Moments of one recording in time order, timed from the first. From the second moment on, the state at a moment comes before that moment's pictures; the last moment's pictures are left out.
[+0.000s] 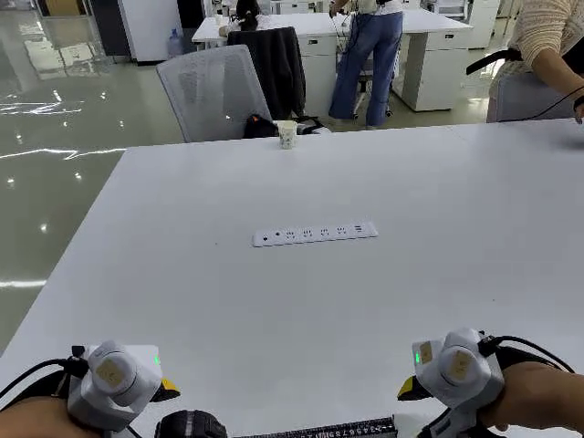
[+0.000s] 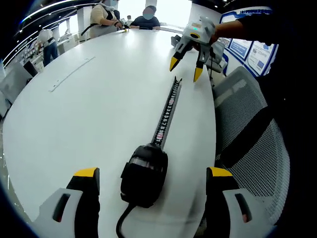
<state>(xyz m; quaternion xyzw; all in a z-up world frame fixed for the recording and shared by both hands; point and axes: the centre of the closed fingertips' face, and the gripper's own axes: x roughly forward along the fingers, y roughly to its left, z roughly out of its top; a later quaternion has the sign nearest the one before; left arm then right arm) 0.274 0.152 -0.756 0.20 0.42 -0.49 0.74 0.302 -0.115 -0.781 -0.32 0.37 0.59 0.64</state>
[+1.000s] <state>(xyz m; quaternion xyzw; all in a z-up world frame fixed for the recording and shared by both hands) 0.283 0.163 -0.754 0.10 0.38 -0.39 0.83 0.310 -0.151 -0.776 -0.20 0.36 0.50 0.76</state>
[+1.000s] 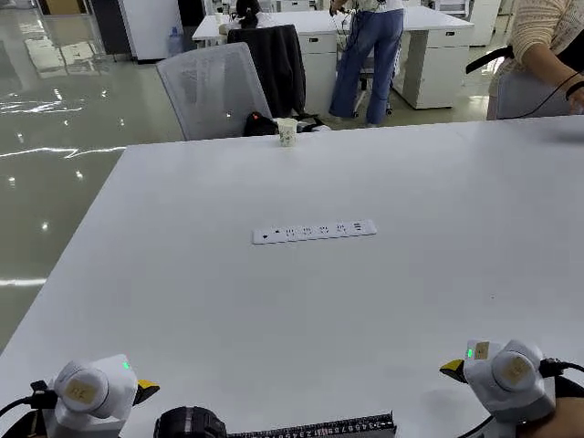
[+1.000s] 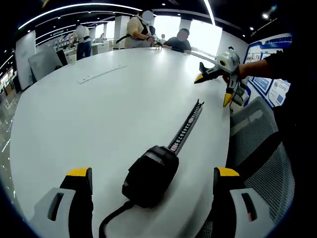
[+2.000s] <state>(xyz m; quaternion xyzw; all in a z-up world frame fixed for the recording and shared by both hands) 0.261 0.193 -0.742 0.03 0.30 -0.30 0.91 0.286 -0.179 -0.762 -0.14 0.32 0.44 0.83</state>
